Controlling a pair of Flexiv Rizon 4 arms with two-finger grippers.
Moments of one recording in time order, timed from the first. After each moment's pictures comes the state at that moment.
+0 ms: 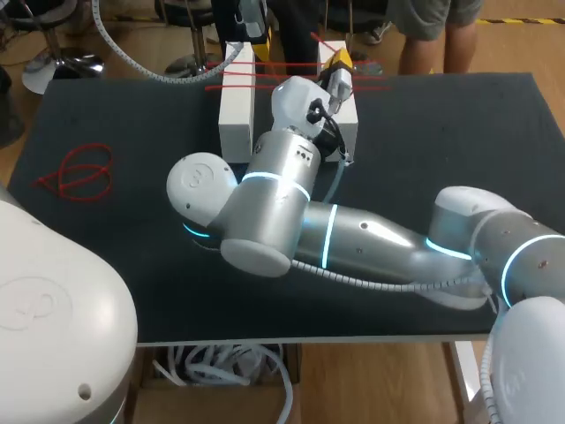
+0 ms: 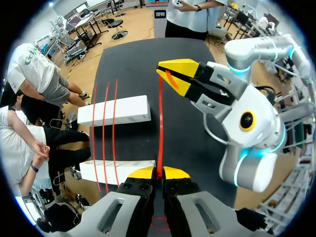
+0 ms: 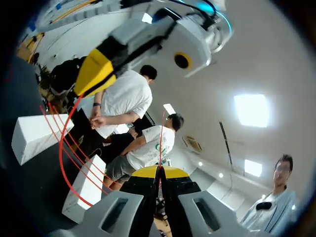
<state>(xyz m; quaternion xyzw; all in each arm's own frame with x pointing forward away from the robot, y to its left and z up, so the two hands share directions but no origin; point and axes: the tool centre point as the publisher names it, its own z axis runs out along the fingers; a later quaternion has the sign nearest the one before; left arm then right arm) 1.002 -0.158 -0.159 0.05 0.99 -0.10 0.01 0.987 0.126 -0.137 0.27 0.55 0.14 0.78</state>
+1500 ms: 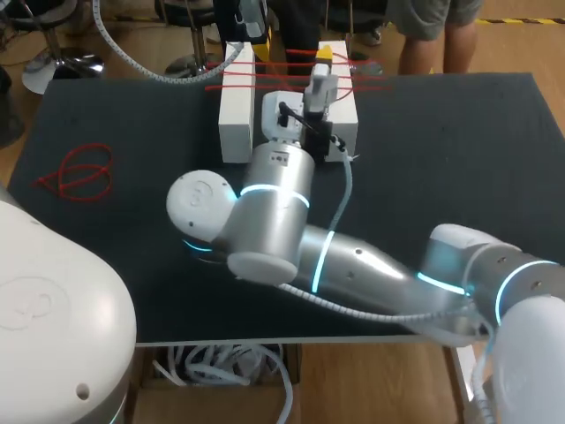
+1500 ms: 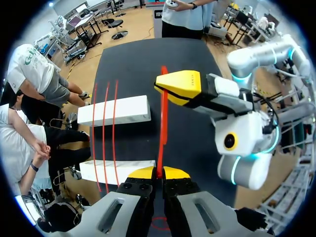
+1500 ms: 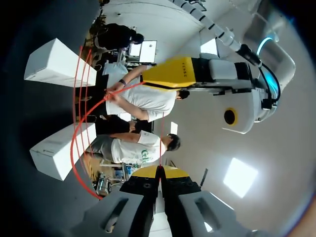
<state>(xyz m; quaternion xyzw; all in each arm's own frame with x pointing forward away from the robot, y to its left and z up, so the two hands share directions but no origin) 1.002 -0.158 -0.159 0.05 0.99 -0.10 0.01 0.991 0.152 -0.137 0.06 0.61 -0.08 0.79</state>
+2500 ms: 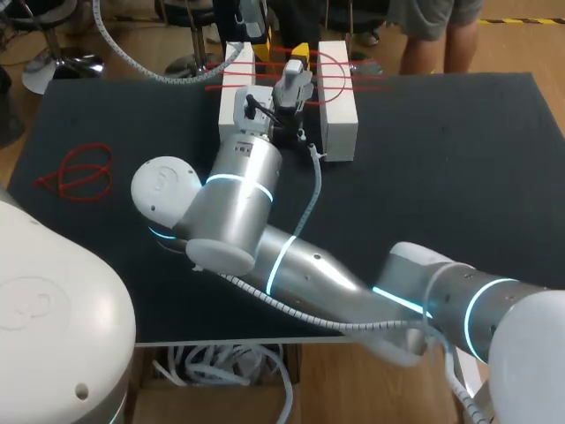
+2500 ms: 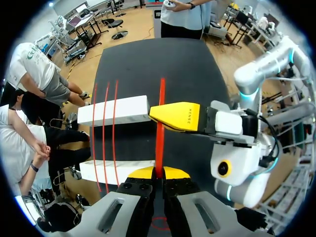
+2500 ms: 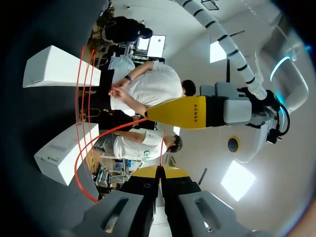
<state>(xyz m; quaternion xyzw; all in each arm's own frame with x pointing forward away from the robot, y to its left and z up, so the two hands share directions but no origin) 1.002 -0.158 -0.159 0.05 0.99 -0.10 0.01 1.000 0.183 -0.139 0.06 0.62 -0.12 0.78</state>
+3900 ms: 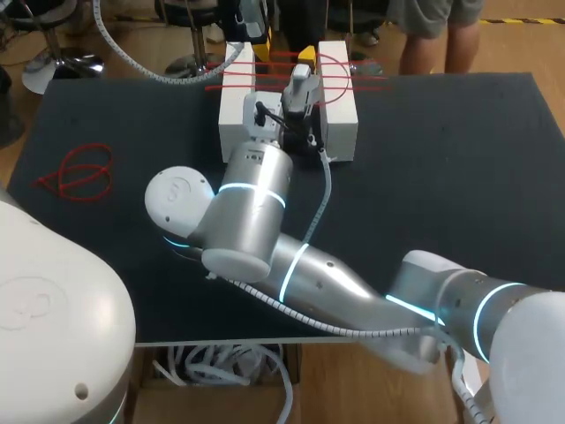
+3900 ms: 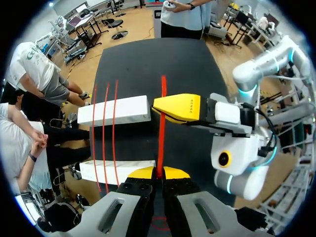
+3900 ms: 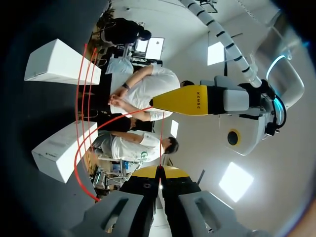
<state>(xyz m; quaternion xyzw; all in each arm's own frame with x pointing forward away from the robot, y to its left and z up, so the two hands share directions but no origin) 1.002 -0.158 -0.159 0.05 0.99 -0.10 0.01 0.995 0.174 -0.142 0.05 0.61 -0.11 0.78</state>
